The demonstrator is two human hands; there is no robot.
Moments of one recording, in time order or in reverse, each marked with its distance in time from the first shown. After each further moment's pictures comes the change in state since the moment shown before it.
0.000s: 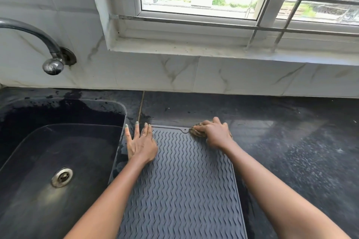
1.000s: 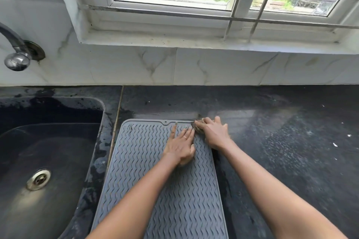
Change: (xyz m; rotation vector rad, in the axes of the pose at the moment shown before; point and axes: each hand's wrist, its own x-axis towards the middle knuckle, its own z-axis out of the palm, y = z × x) left_hand -0.030 0.143 -0.013 -0.109 -0.002 0.583; right_hand -0.050 0.038 0.002 -0.043 -0.033 0.154
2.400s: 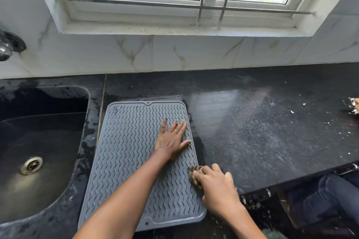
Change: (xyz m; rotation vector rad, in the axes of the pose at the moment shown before) left_hand -0.059 0.056 0.021 0.065 0.017 0.071; right_hand -0.258 -0.033 0.026 0.094 -0.100 0.089
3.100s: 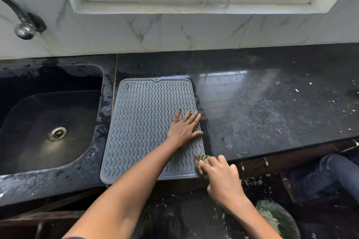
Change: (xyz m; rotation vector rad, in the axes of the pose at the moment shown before) left_hand -0.055 0.043 0.000 0.007 -0.077 0.045; right_hand -0.074 -0.008 0.019 0.041 0.073 -0.024
